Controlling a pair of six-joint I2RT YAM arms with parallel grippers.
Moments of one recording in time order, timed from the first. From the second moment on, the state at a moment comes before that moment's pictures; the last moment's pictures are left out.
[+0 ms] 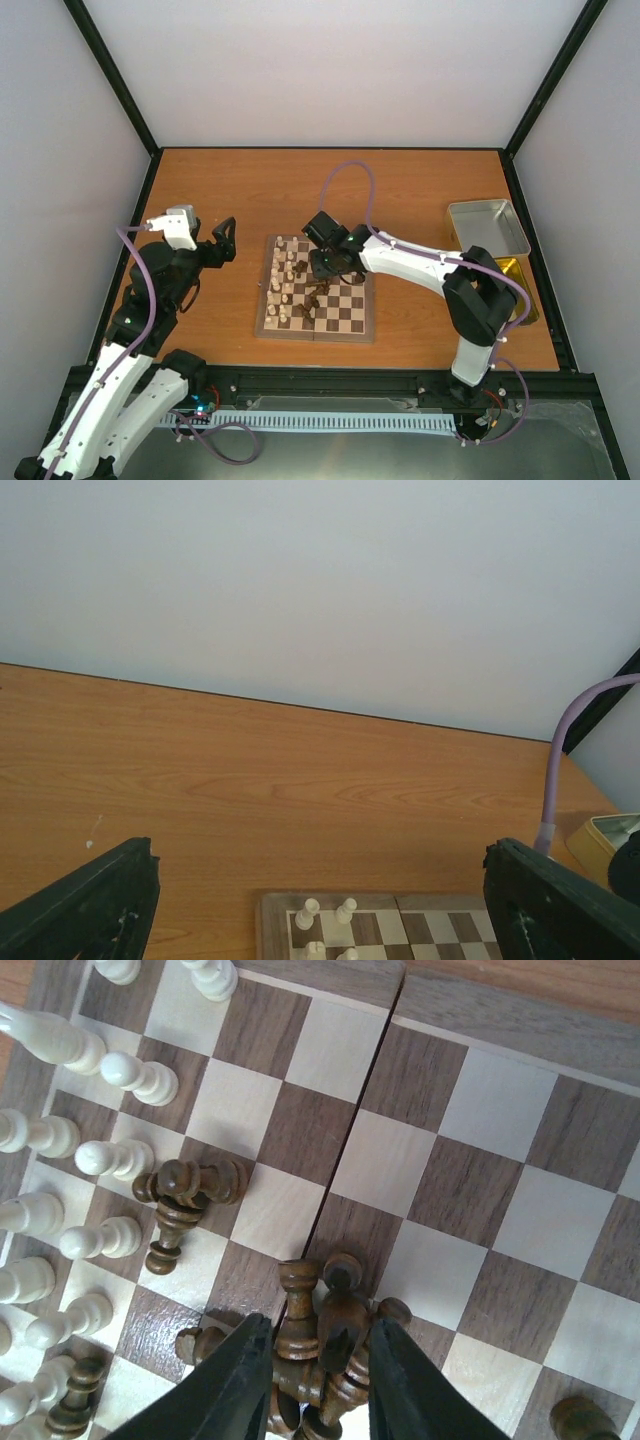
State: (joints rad) left arm -0.37 0.56 0.71 -0.32 -0.11 -0.34; right arm 0.88 1.78 1.29 -0.64 0.10 0.60
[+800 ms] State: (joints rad) left arm -0.37 0.60 0.69 -0.31 -0.12 -0.34; right arm 0.88 1.80 1.29 -0.64 0.12 0.61
